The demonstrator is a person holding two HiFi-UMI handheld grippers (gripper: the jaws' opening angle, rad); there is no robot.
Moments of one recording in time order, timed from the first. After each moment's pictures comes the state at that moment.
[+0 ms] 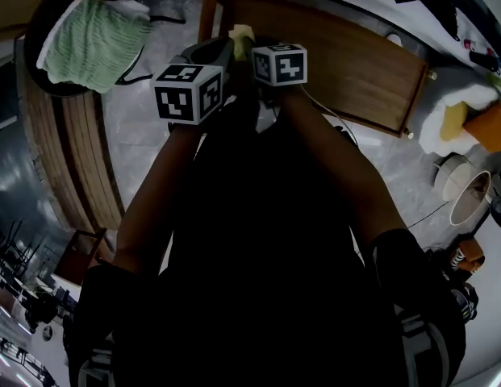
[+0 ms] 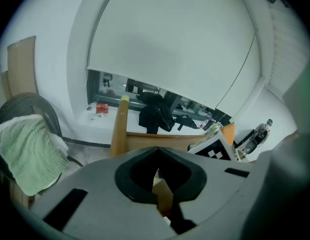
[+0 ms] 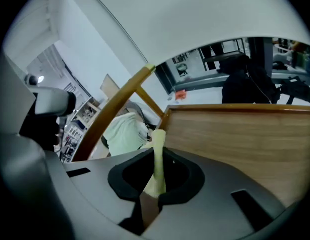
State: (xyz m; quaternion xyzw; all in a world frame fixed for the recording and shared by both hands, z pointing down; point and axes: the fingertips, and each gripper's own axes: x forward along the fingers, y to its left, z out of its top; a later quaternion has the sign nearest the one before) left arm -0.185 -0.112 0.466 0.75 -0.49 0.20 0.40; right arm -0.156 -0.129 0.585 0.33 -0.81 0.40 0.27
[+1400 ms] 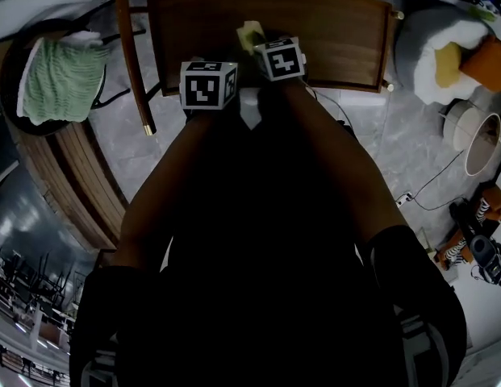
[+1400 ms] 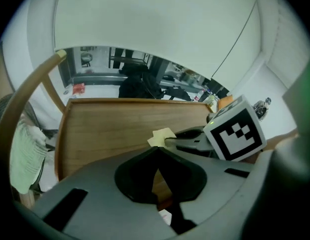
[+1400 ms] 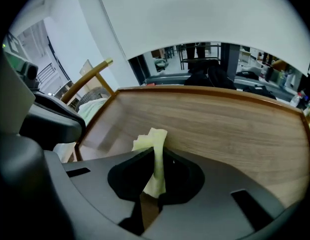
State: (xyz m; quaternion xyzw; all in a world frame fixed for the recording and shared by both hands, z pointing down) left arm -0.027 -0.080 0.559 0.74 -0.41 0.32 0.42; right arm 0.036 -0.111 0.631 0.41 -0.76 0.35 0.36
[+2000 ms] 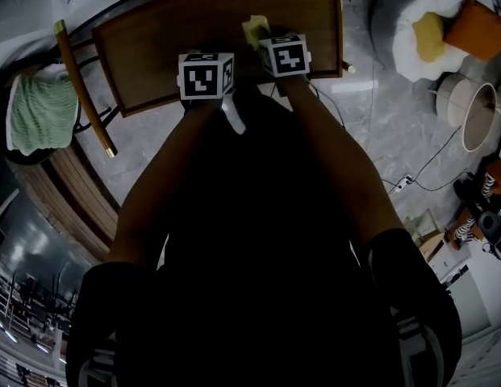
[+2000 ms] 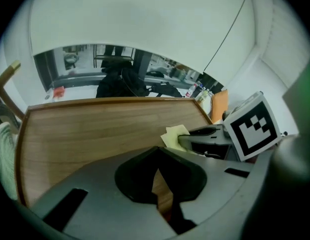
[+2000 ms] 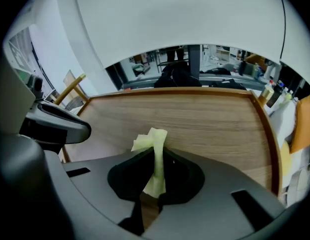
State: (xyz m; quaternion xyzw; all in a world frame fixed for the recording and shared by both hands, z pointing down) left arm 0.109 -0.097 0.577 0.76 -0.39 0.34 0.40; right arm 0.204 -0.115 0.624 0.48 -0.71 0.37 0.35
